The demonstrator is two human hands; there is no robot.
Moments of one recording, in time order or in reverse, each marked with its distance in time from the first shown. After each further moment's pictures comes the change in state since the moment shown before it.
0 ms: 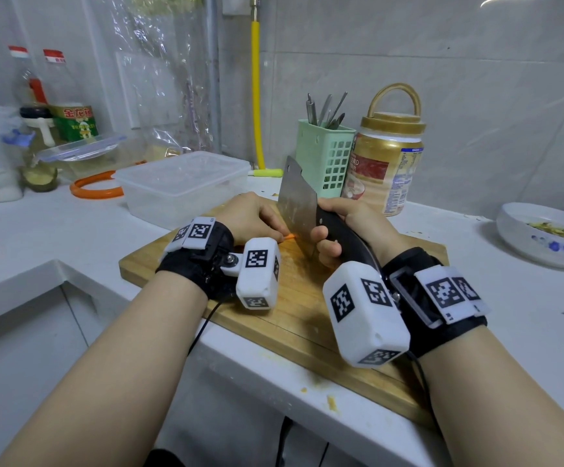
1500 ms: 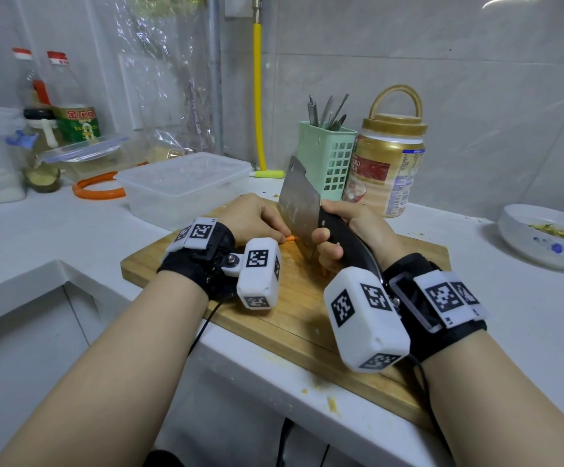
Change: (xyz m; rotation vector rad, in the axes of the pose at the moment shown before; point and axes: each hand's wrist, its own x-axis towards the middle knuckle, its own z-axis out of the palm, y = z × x) left_hand 0.003 -0.004 0.000 -0.025 -0.003 -0.015; right_hand -0.001 0.004 -0.001 0.066 -0.045 -0.008
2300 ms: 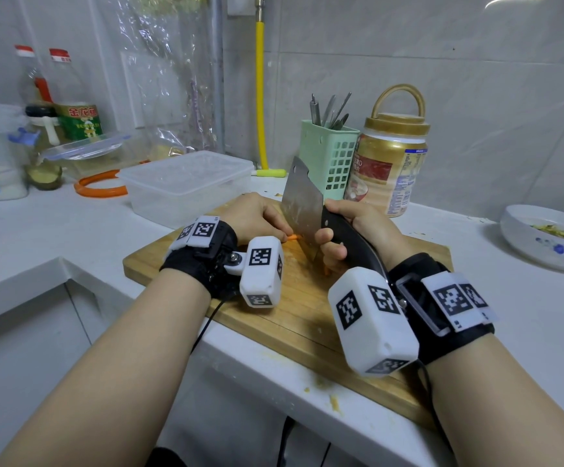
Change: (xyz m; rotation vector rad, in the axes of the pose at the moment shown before) left_hand 0.002 -0.002 0.000 -0.020 -0.007 -0.015; right_hand -0.005 -0.002 0.003 -0.037 0.038 0.007
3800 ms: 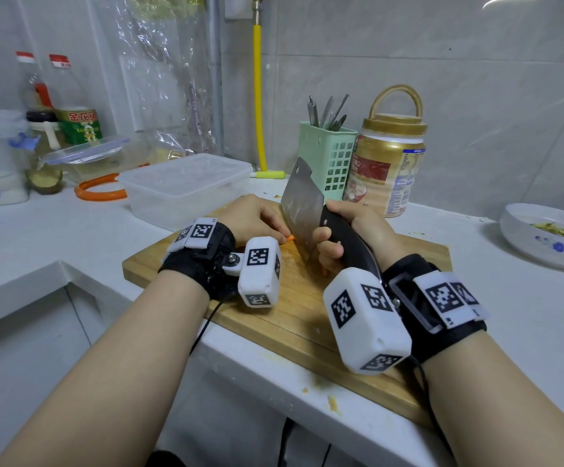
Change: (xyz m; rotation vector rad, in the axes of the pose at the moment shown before) left_hand -0.001 0.001 -0.001 -0.009 -0.002 0.044; right_hand 0.002 0.003 -0.002 0.088 -0.001 -0.019
